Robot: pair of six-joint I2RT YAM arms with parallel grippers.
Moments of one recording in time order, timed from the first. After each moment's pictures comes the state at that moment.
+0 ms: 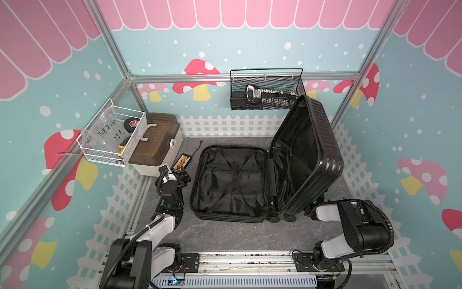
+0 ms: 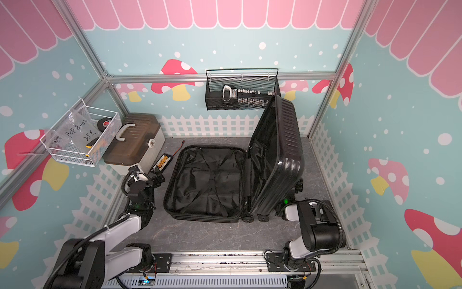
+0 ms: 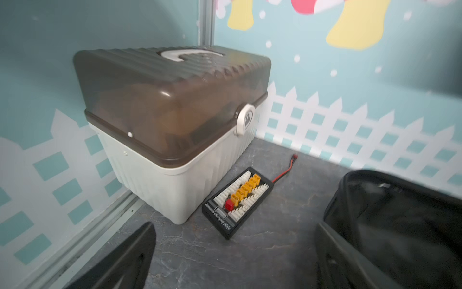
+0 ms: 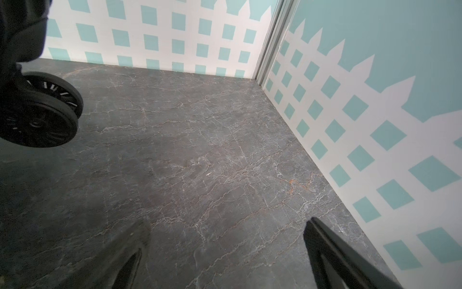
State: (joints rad) left arm -0.06 1.06 0.33 0.61 -0.40 -0.25; right arm 0.07 1.51 0.33 0.87 0.41 -0.11
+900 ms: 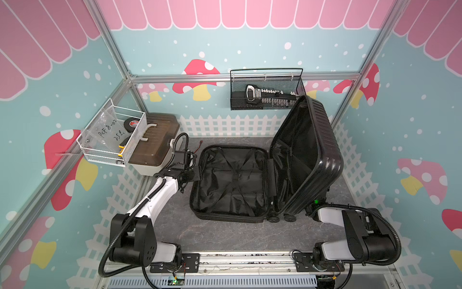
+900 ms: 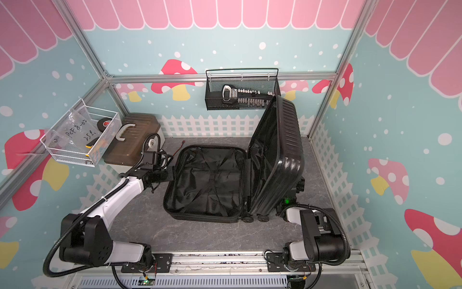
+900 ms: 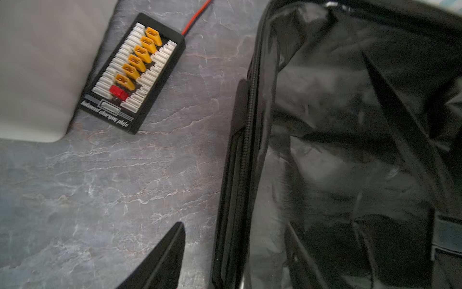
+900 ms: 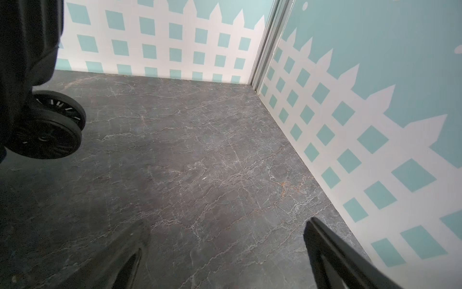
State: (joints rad) left arm -0.12 1.44 1.03 -0.53 0.03 -0.25; right arm 0.07 1.41 0.33 0.78 0.42 -0.10
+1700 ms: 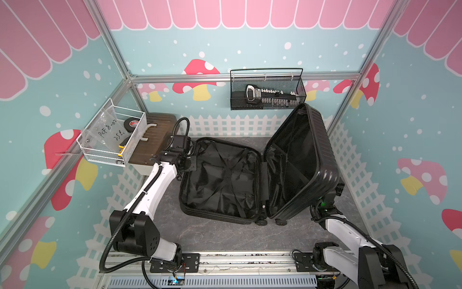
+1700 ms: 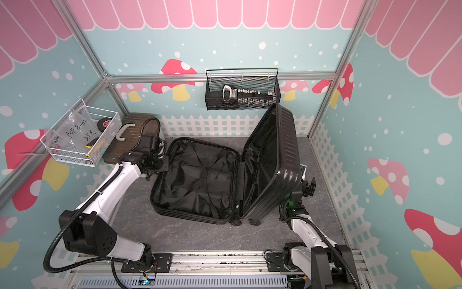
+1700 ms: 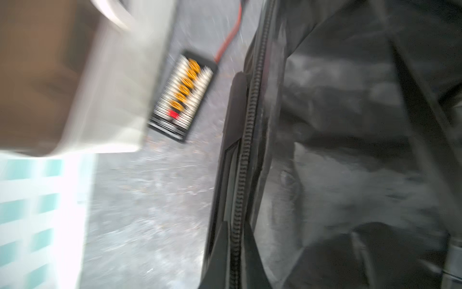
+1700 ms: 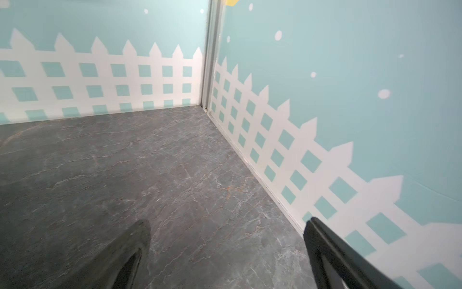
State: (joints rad) left arm -0.13 1.46 1.42 -0.91 -0.16 -0.15; right arm 0.07 1.04 0.33 0.49 0.67 -0.05
